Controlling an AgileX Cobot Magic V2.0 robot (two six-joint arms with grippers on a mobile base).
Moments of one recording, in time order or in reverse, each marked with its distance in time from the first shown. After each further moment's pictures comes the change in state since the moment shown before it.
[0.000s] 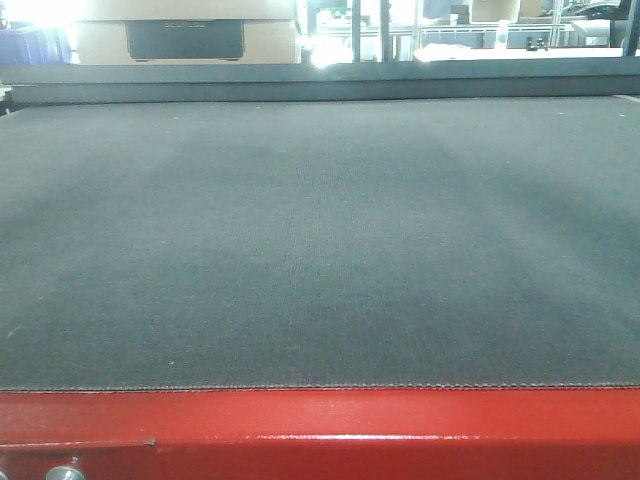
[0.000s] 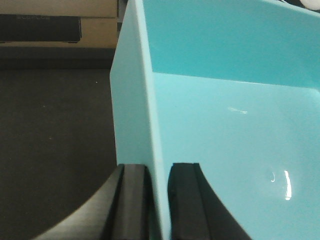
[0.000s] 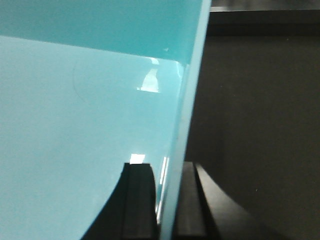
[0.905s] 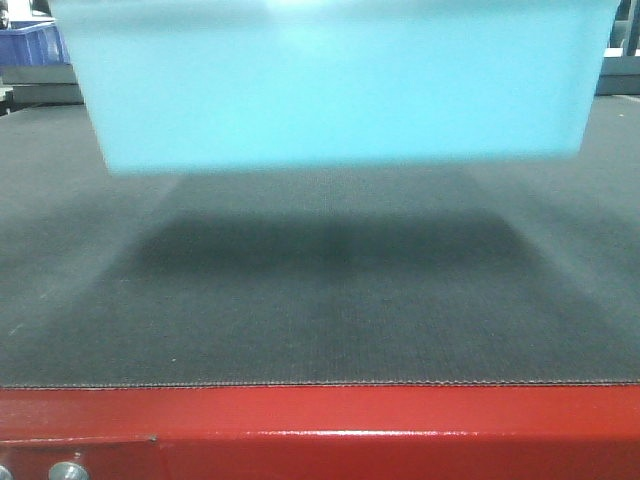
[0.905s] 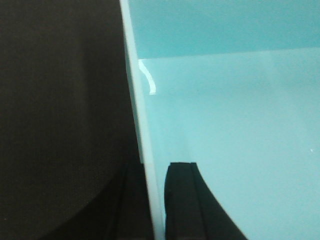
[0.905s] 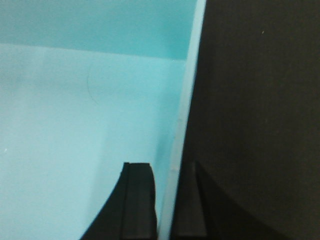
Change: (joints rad) left arm -0.005 0.062 0.481 -0.073 -0.078 -0.001; right arm 0.000 -0.023 0.400 0.008 0.017 0.000
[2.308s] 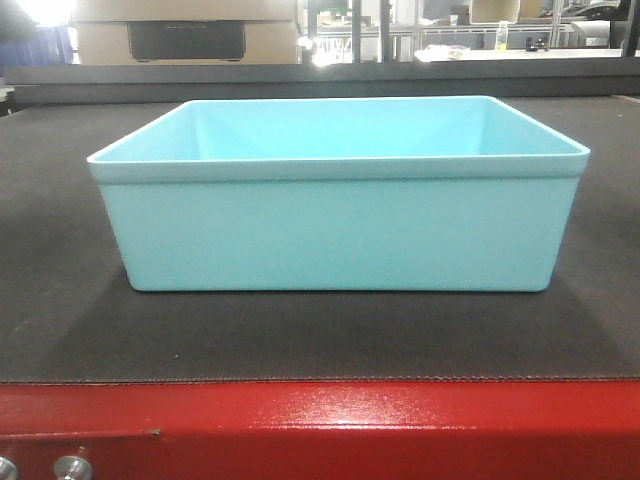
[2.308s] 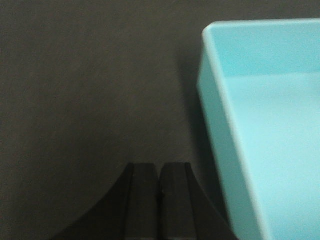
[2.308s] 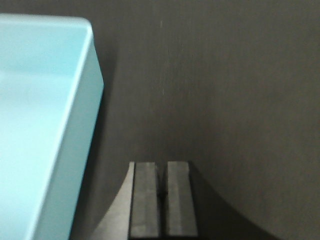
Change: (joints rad) left arm 0.130 -0.281 0.251 0.130 -0.013 0.017; right arm -0.153 -0.265 0.284 -0.104 -0.068 -0.018
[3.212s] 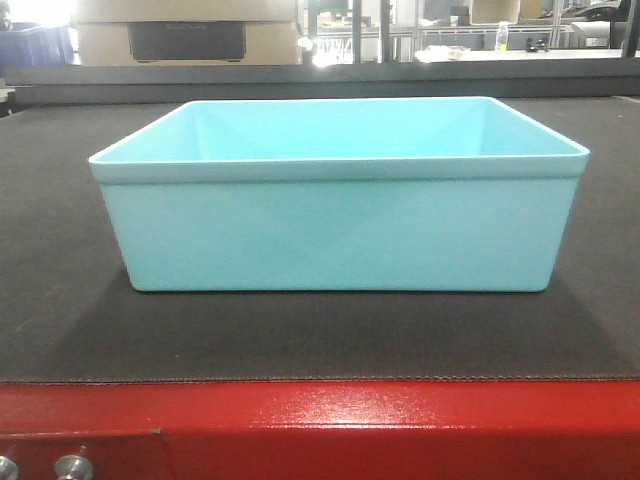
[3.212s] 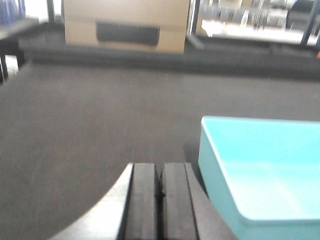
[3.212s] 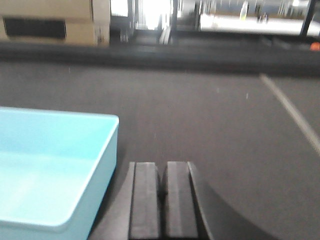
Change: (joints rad) left arm 0.074 -0.998 0.588 -0.007 -0.270 0.000; right arm -0.002 -0.943 0.512 -0.058 -0.271 0.000
